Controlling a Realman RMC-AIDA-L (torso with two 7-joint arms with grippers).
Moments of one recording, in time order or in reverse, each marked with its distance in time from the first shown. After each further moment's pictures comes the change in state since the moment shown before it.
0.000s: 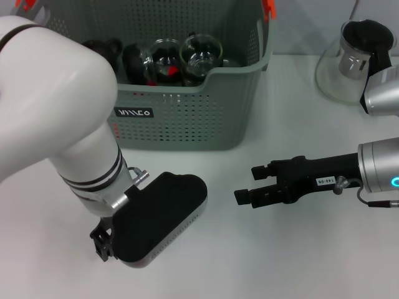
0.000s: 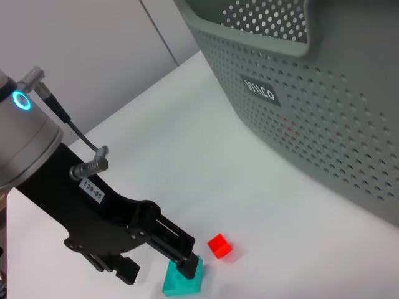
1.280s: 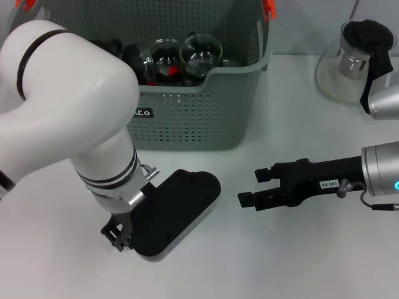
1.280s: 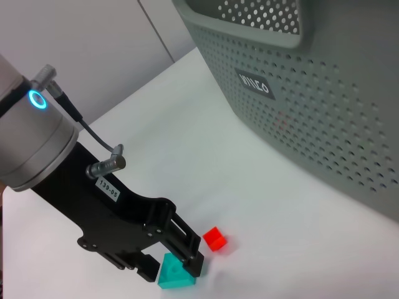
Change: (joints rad) left arm -0.053 0.002 0.037 -0.081 -0.008 -0.063 -0.063; right arm -0.012 -0.003 0.000 0.000 -0.002 0.001 -0.011
